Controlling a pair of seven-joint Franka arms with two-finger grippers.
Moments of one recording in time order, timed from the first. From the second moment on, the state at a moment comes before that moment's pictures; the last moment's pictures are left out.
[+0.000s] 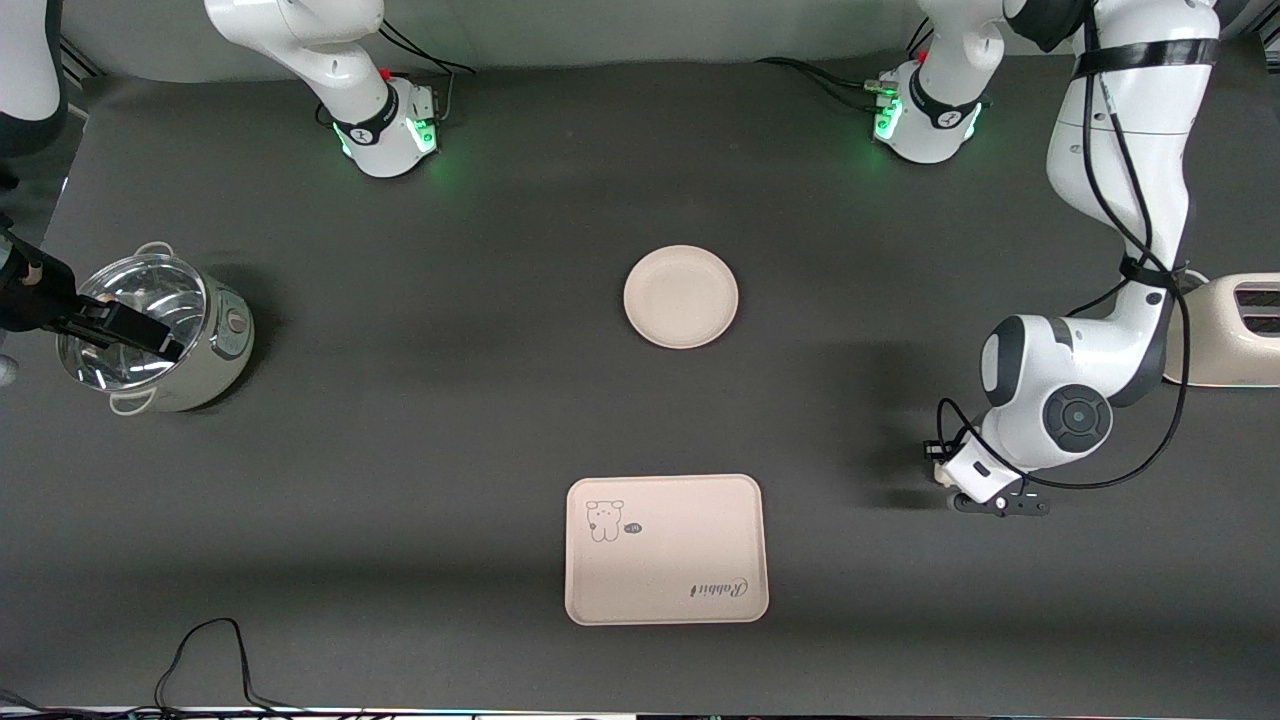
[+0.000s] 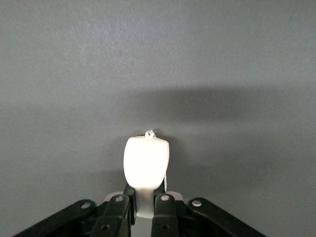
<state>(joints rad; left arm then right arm) -0.10 0.63 0.00 -1.75 0.02 2.32 -0.06 0.04 0.04 -0.11 -1.65 0.07 1.75 0.17</state>
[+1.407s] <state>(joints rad) -0.31 0.27 -0.05 -1.56 0.02 1.64 -0.42 0.03 -0.03 -0.12 -1.79 0.07 1.76 0.11</state>
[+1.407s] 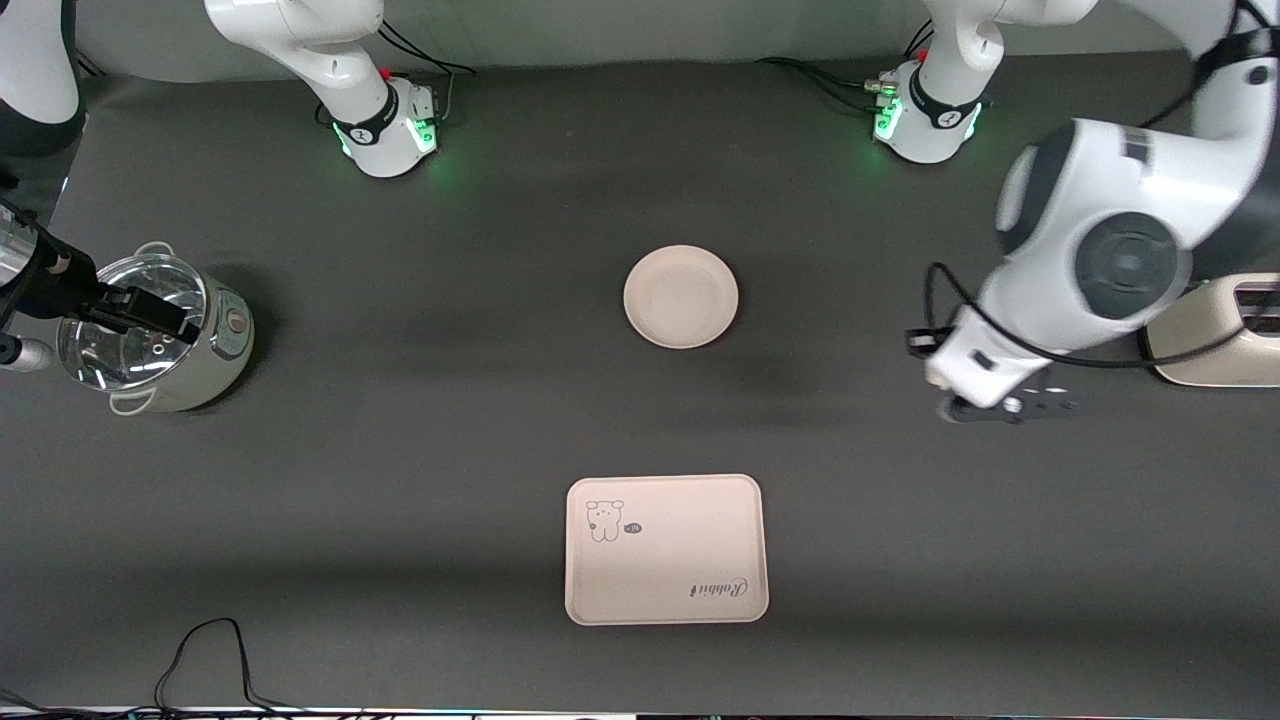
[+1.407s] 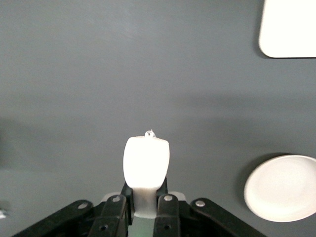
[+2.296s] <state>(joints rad) -0.44 0.39 -0.39 -1.85 0.02 2.11 -0.99 0.04 -0.03 -0.10 -1.92 0.07 1.88 0.11</state>
